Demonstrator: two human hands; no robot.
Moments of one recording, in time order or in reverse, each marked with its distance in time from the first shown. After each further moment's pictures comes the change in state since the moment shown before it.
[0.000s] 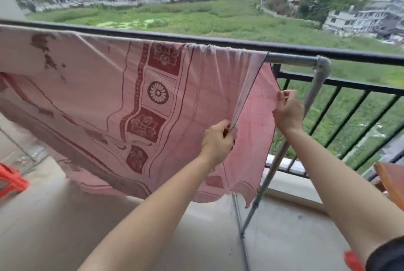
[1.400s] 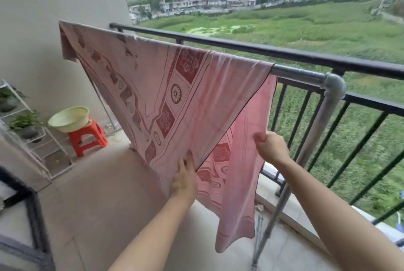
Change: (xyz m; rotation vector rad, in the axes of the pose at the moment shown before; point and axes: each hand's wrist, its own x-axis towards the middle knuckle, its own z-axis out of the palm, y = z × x) left_hand -0.079 -0.069 0.041 1.058 0.378 -0.664; right_hand -0.001 0.052 0.040 -0.149 -0.701 -0.165
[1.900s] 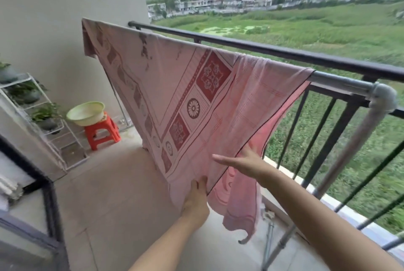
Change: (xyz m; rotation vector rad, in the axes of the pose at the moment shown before) left_hand -0.018 -0.038 0.016 -0.190 -0.218 0.033; right_hand -0.055 -0.096 0.039 0.411 -0.625 -0.093
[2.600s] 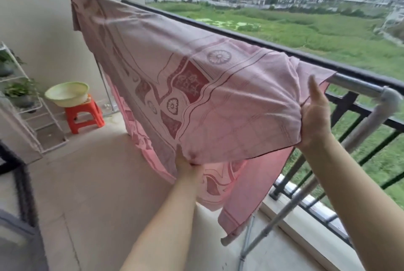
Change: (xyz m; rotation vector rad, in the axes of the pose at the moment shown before) left_hand 0.054 0.003 -0.050 -2.357 -0.020 -0.452; right_hand -0.051 -0.088 -0.077 1.049 0.132 -0.284
